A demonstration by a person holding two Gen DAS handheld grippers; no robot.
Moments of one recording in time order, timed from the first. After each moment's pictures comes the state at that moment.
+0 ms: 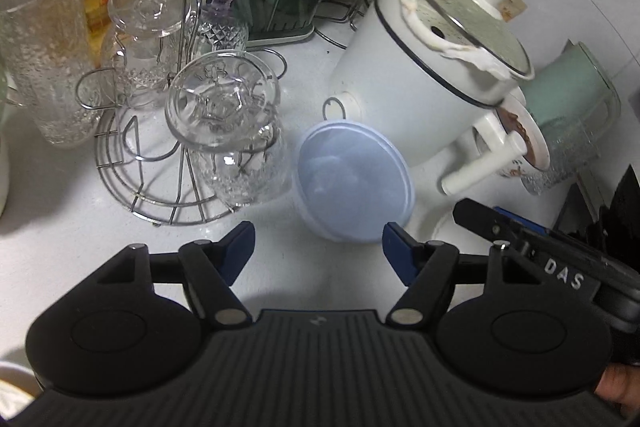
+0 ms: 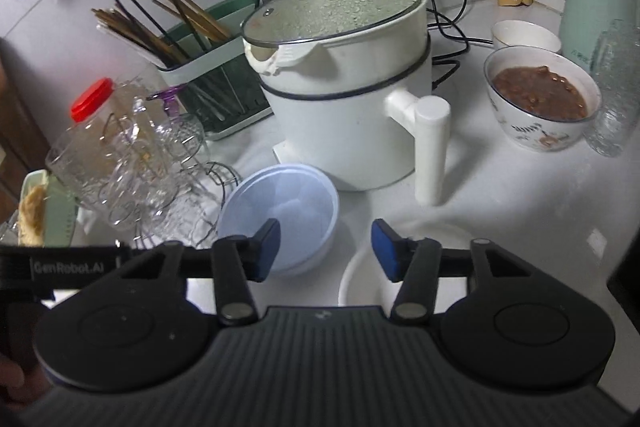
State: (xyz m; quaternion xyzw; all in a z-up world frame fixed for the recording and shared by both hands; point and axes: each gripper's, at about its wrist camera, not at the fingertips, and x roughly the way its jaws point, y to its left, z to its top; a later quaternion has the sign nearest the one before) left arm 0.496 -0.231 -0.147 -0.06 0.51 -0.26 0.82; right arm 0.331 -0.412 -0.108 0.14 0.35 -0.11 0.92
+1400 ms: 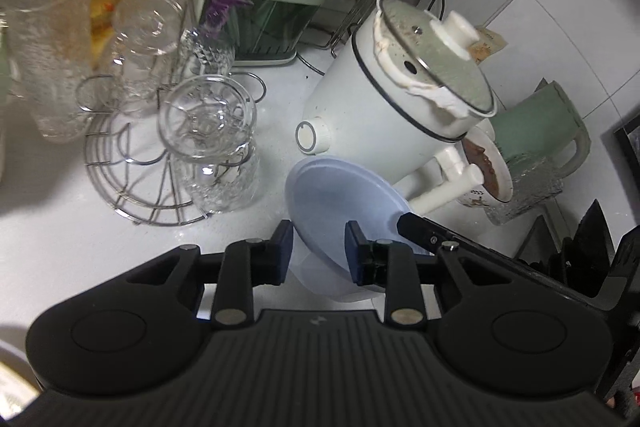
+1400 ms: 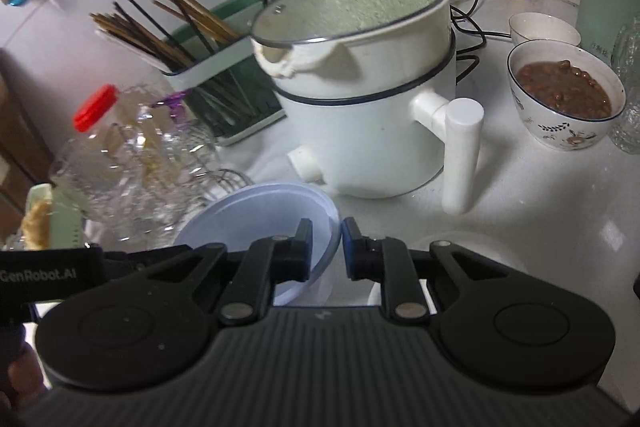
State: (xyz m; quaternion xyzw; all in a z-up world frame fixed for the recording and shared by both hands) left arm 0.470 -0.222 -0.119 -0.12 0.48 -0.27 0.82; right arm 0.340 -0.407 -0.109 0.17 0.35 -0.09 0.92
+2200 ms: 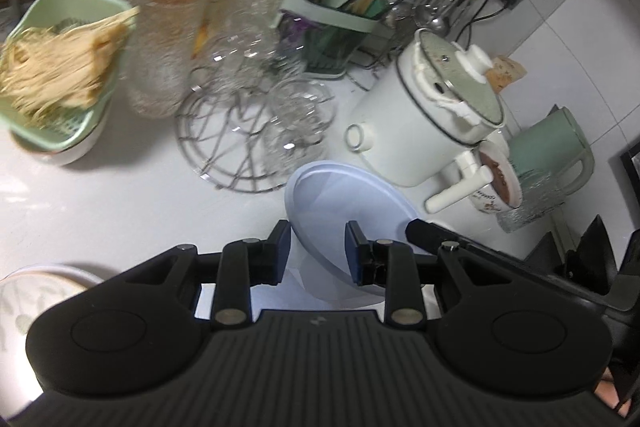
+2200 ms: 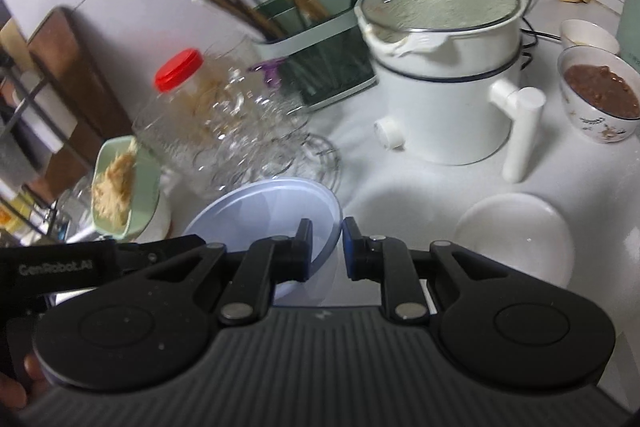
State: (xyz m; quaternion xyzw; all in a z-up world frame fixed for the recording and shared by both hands) left arm 0.416 -0.146 -0.094 -0.14 0.47 -0.22 0.84; right arm 0.312 -0.345 -0.081 0.15 0.37 -0.02 0.92
